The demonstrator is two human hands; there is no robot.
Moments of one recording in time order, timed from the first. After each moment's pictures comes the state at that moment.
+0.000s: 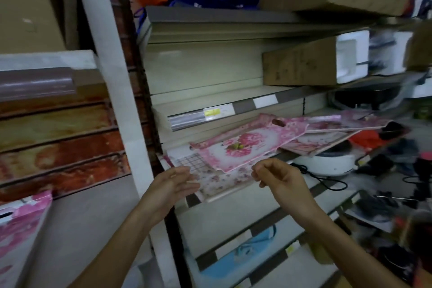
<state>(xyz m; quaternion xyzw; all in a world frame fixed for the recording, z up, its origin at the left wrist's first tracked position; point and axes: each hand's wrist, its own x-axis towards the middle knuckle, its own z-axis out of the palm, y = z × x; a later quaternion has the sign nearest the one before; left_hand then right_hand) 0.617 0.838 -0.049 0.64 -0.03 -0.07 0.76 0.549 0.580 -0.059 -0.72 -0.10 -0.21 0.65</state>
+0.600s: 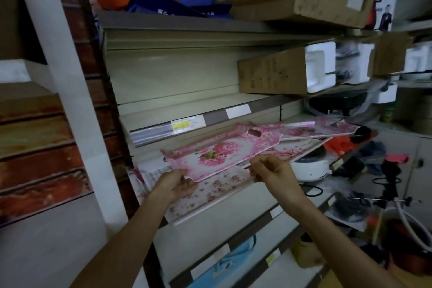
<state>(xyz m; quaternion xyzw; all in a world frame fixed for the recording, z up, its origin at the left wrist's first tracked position) 0.706 0.743 -0.047 0.58 0.11 -0.15 0.79 0.592 0.514 -0.048 -0.71 -0.01 -0.22 0.67</state>
